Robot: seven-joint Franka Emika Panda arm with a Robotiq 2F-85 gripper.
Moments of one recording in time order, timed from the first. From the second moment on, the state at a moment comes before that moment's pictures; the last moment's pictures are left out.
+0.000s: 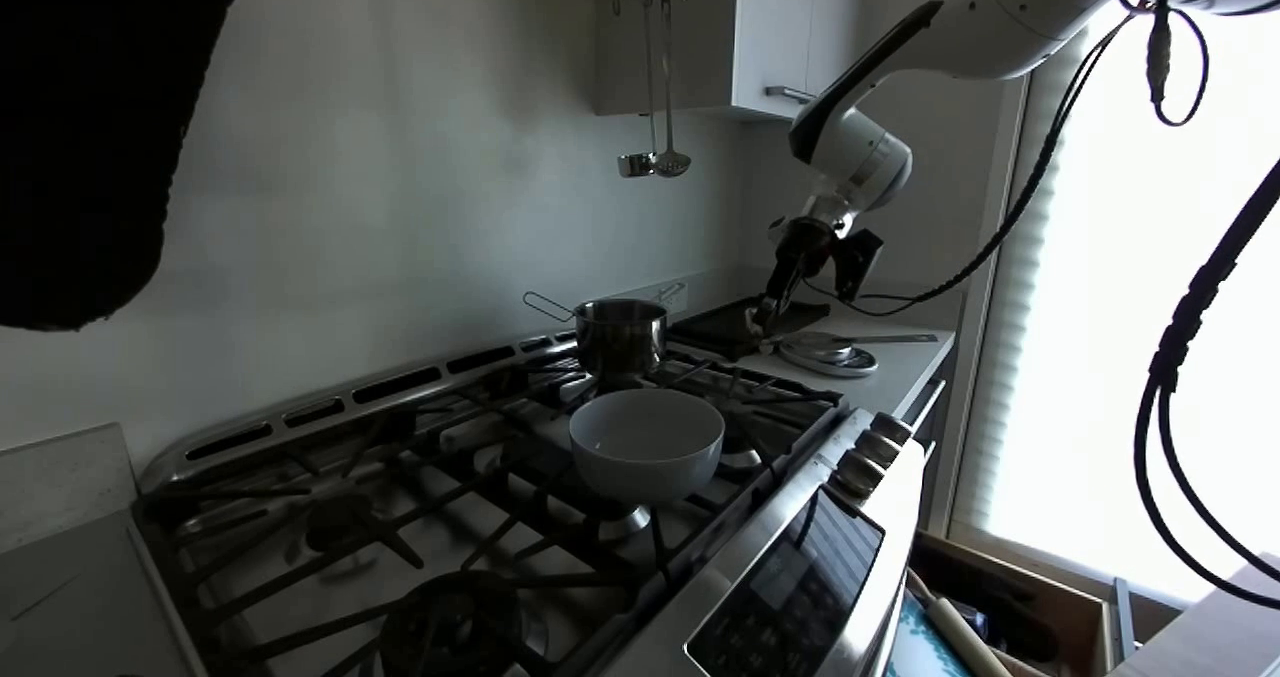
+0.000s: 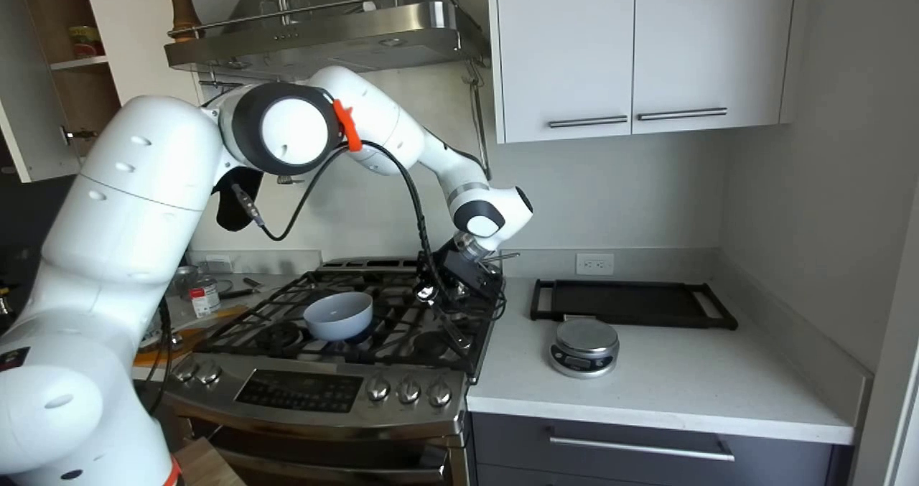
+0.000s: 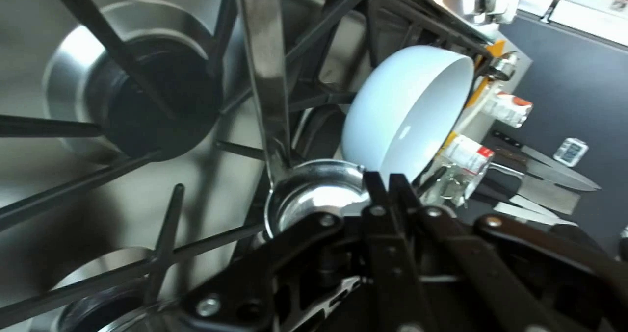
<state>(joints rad) -0.31 0.55 0.18 -1.68 0.66 1.68 -1.21</state>
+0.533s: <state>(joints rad) -0.29 0.72 0.14 -1.55 0.72 1.52 -1.34</state>
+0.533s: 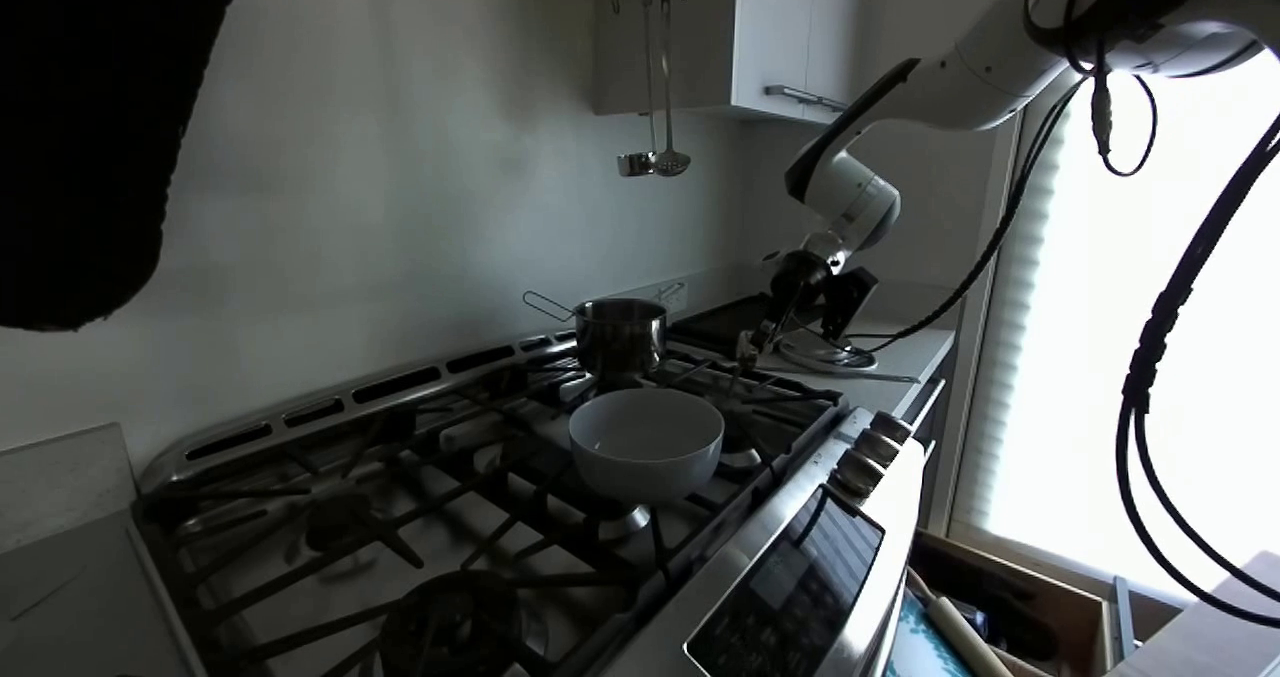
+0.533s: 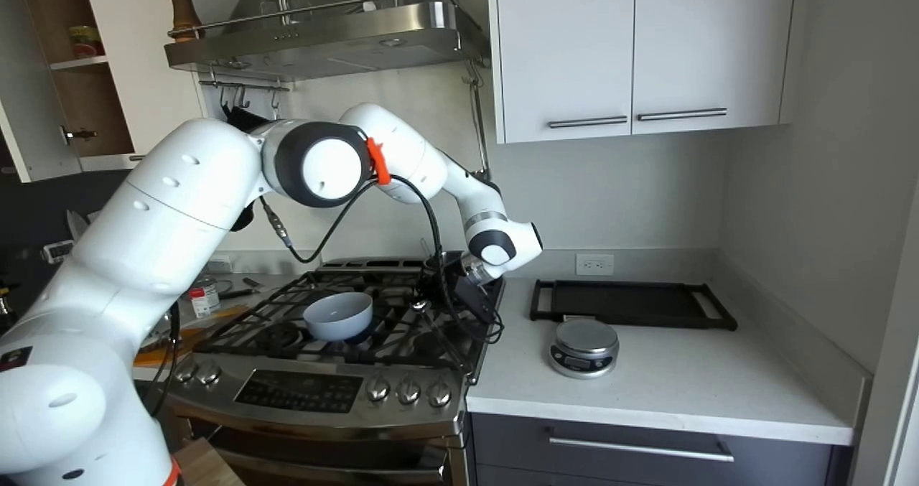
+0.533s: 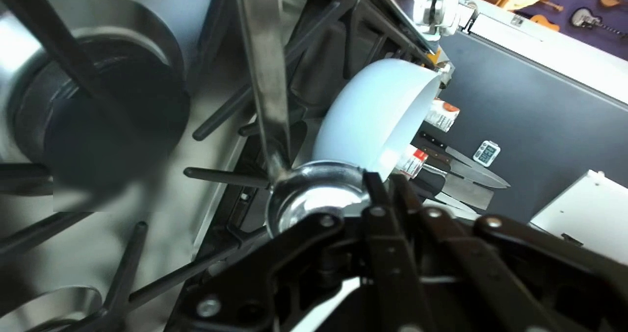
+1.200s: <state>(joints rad) -0.25 0.89 0.12 -1.33 0.73 1.59 -1.25</state>
